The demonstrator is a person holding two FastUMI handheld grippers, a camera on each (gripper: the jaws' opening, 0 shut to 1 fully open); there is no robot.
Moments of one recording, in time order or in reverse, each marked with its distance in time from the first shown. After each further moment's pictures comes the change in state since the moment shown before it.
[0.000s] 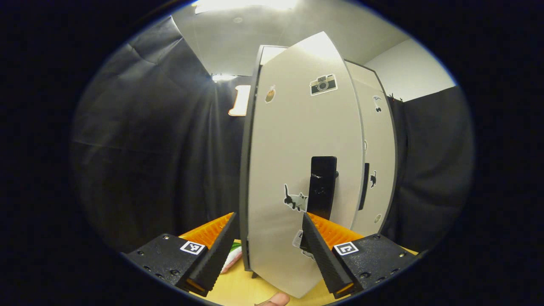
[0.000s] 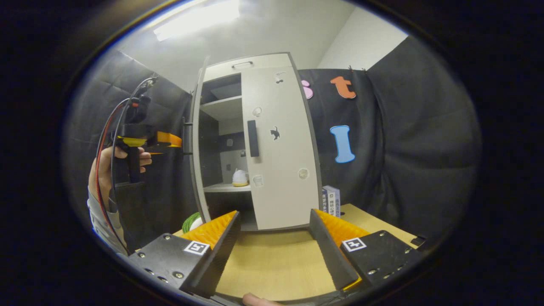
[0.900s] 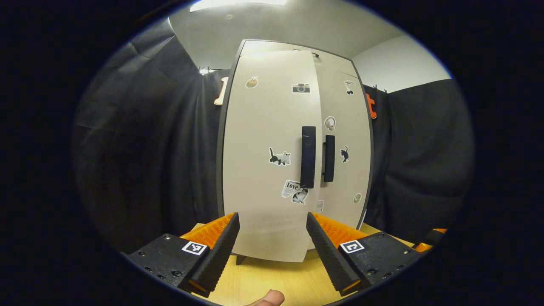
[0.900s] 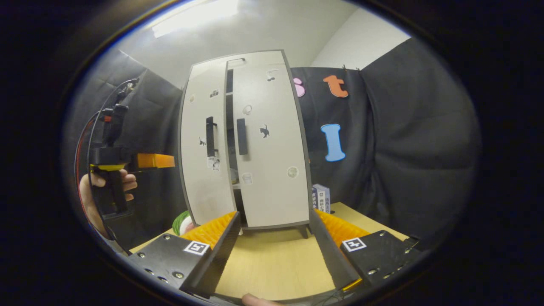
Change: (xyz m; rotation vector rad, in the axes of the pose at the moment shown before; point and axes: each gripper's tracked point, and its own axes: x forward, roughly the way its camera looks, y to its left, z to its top) left arm -0.039 -0.022 -0.050 0.028 0.042 0.007; right arm 0.003 -0.010 -0.003 -0.024 0.023 -0.052
